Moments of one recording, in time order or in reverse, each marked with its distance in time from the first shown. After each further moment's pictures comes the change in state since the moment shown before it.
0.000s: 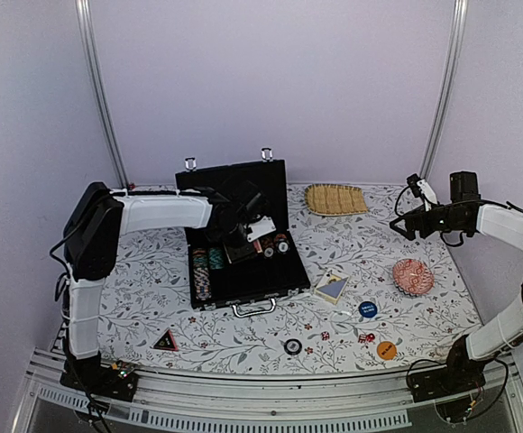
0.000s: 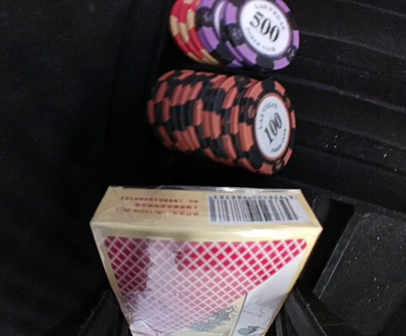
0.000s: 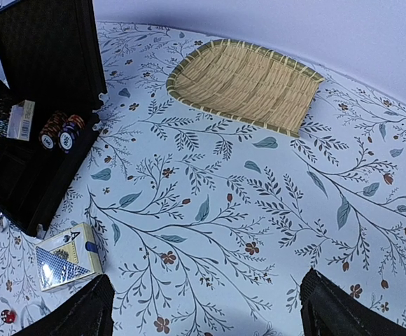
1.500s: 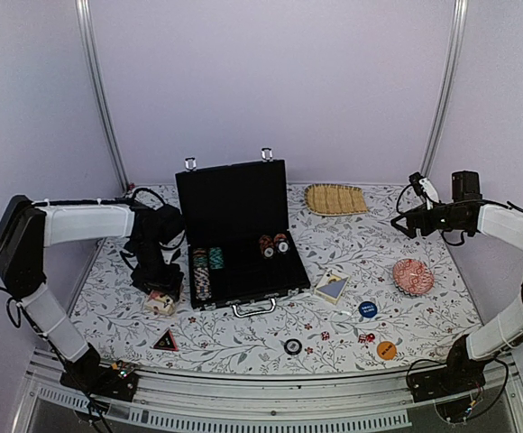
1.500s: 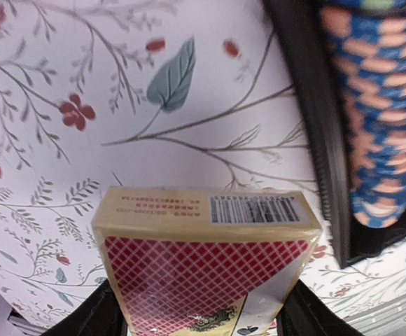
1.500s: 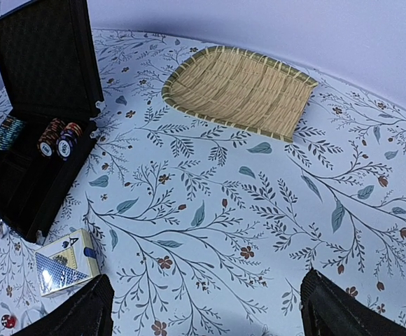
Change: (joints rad) left arm 0.262 -0.450 -0.597 -0.335 0.296 -0.824; right arm -0.013 0.000 0.000 0.022 -0.008 0.019
